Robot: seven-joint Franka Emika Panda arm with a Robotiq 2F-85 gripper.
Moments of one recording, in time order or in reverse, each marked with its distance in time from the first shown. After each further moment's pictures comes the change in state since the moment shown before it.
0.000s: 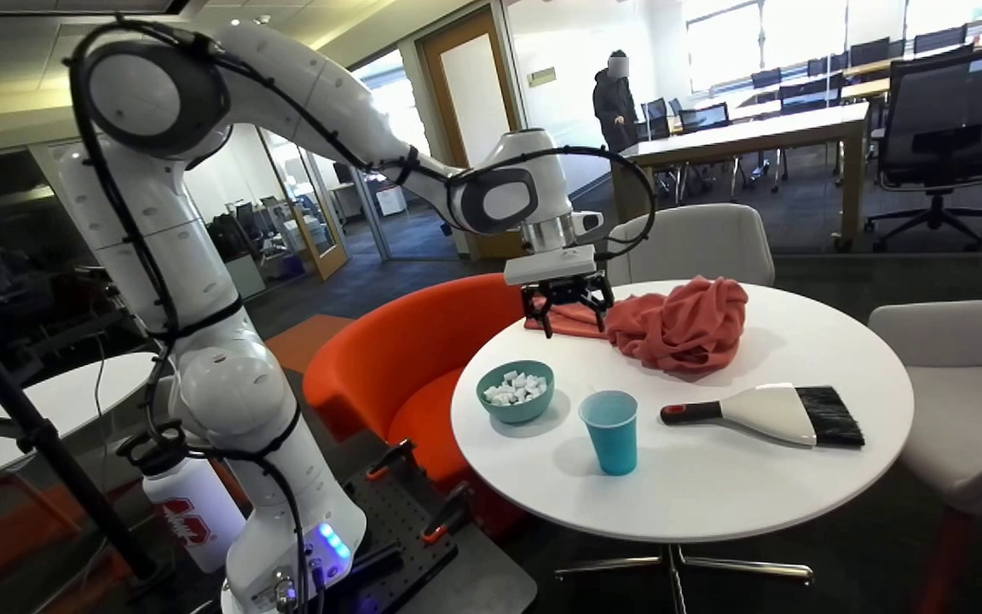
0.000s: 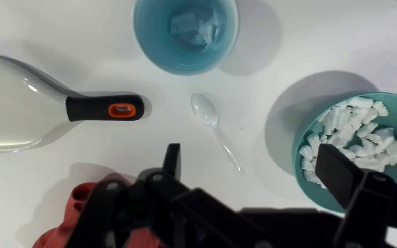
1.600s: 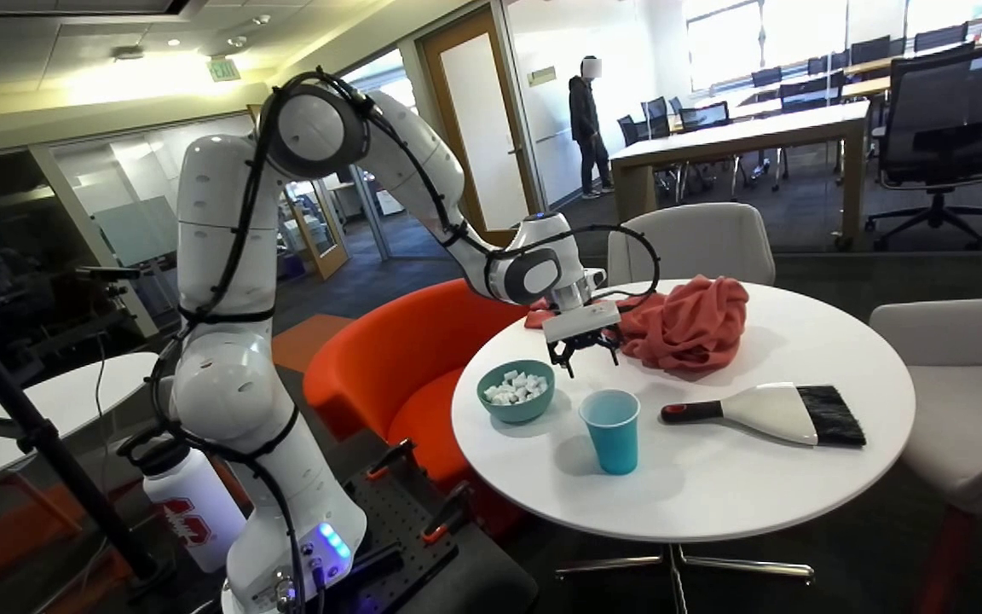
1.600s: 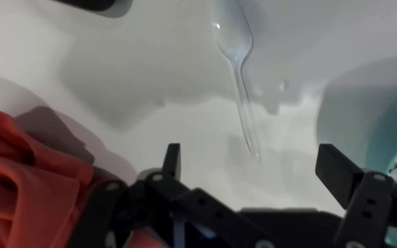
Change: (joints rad) arm -0.140 0.434 0.274 0.126 -0.042 0.386 -0.056
